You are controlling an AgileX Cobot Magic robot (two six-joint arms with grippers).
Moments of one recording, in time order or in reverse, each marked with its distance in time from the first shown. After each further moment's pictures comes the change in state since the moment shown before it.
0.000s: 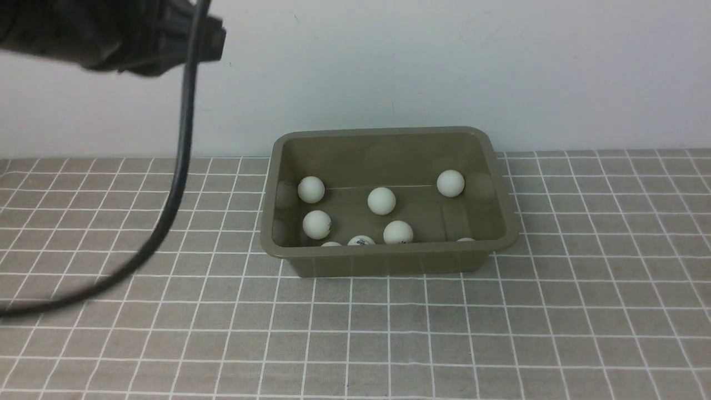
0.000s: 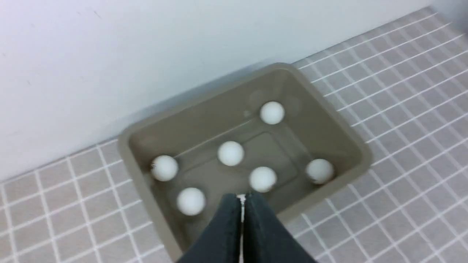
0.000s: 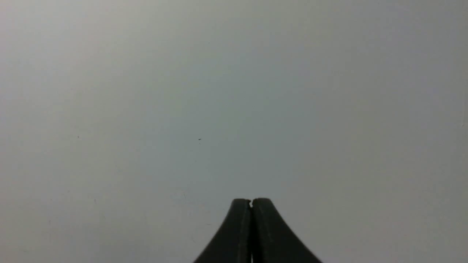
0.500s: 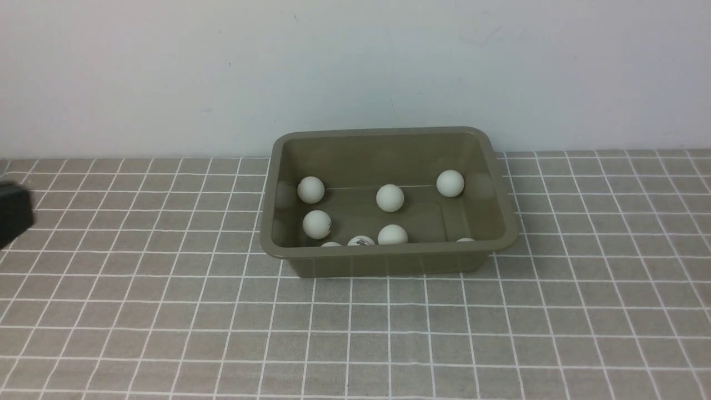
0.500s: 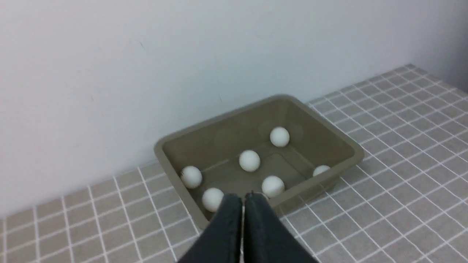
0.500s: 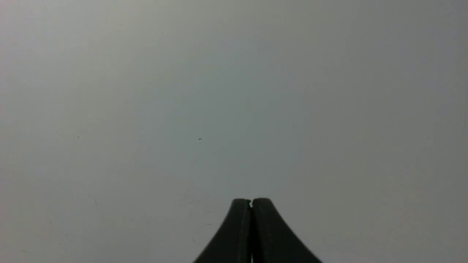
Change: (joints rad) right arm 0.000 0.000 0.000 0.000 0.000 0.002; left arm -0.002 -0.728 0.499 0.083 -0.138 0.018
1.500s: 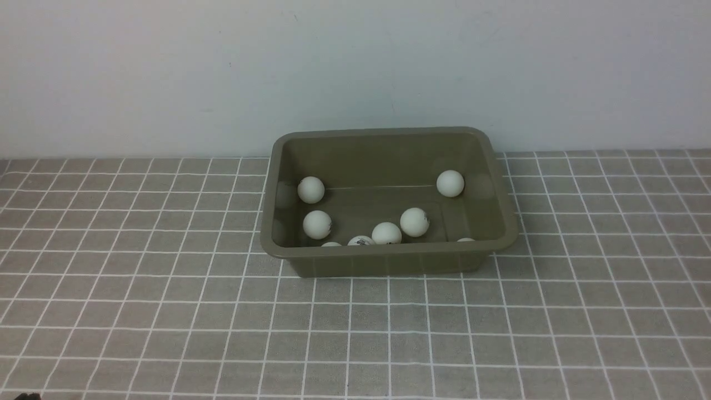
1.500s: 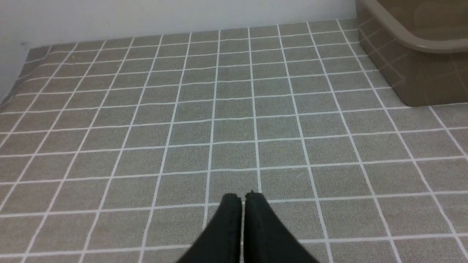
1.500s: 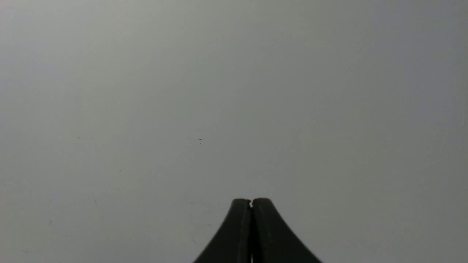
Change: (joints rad) right arm 0.000 0.000 0.000 -0.001 0.000 0.000; left arm 0.302 -0.433 0.828 0.227 -0.279 -0.199
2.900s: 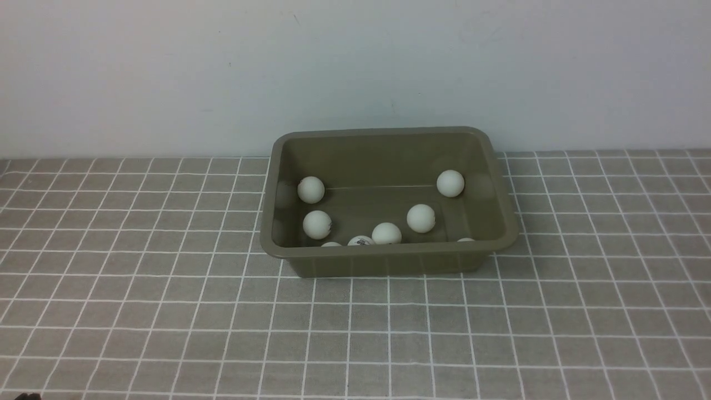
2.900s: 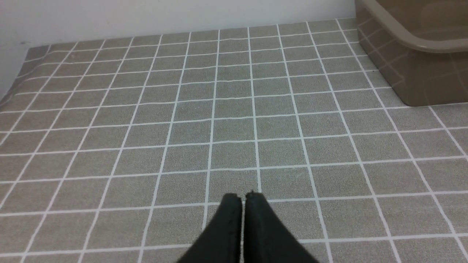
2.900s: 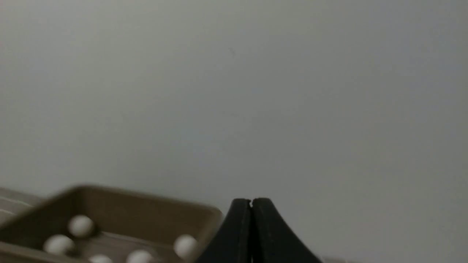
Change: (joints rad) right arm -0.241 0.000 0.202 0.556 0.031 -0.424; left arm 0.000 0.000 0.000 0.000 0.001 -0.002
